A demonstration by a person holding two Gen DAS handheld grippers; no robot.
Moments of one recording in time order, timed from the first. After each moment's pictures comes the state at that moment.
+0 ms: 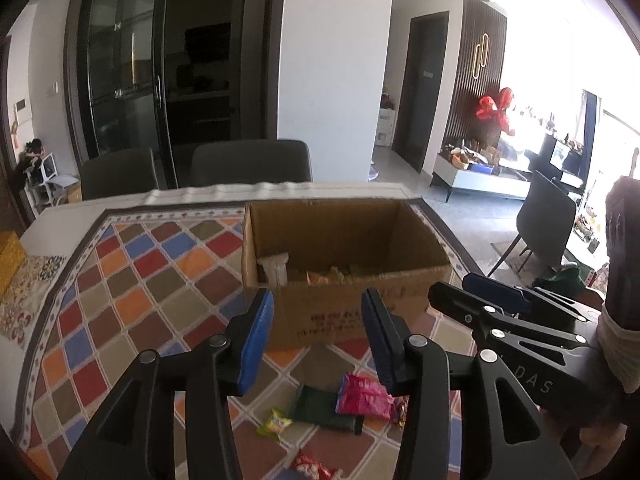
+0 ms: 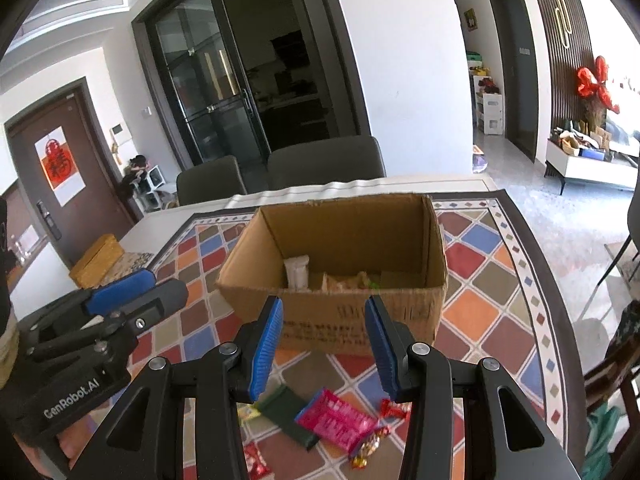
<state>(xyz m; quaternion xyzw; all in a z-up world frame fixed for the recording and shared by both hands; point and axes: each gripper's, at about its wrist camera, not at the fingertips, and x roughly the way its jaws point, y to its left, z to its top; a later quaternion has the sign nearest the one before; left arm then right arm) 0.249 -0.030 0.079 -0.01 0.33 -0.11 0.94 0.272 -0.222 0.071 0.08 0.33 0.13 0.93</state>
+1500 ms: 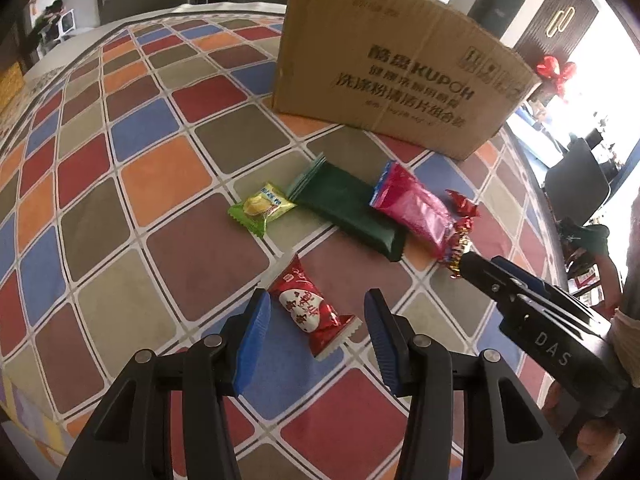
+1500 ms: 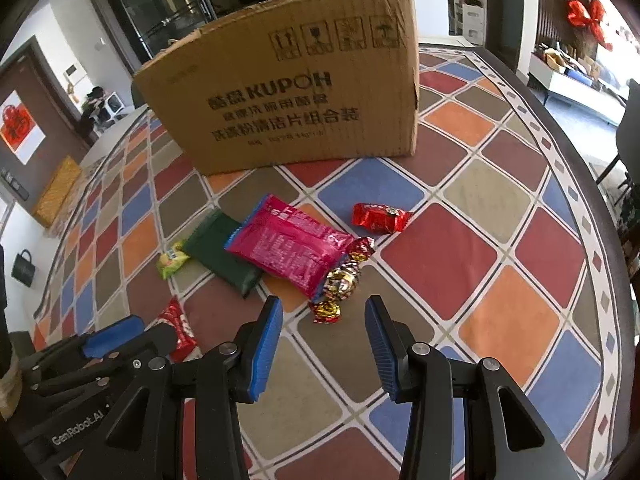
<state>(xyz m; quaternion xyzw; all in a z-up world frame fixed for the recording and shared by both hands) 0.205 -0.020 -0.092 -0.10 0.54 -0.05 0.84 0.231 -0.224 -0.080 0.07 0.50 0.08 0.86</state>
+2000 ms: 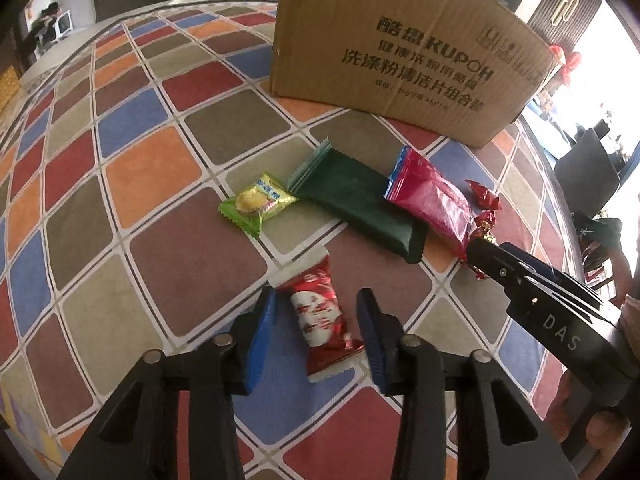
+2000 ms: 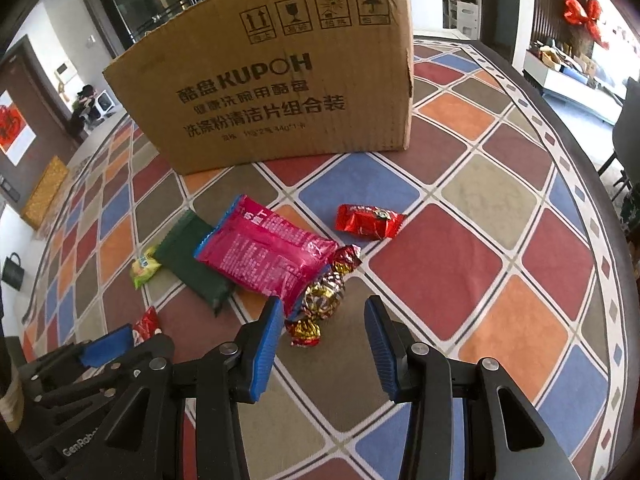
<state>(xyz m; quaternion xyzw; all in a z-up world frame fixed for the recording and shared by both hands) 0.219 -0.025 -0.111 -0.08 0.54 -0.05 0.83 0.248 -0.225 -0.097 0.06 0.50 0.07 0.86</state>
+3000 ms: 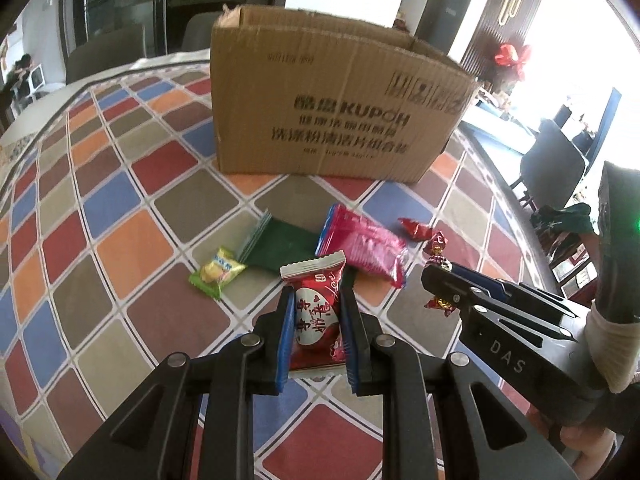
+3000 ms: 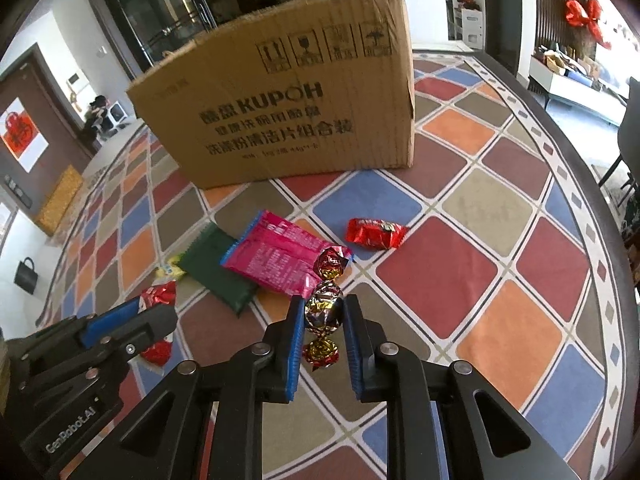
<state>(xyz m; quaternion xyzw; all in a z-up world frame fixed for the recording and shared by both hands) 0.214 -0.047 -0.060 -0.05 0.47 -0.11 0.87 0.236 -0.230 -0.077 0.08 0.48 0.09 0.87</state>
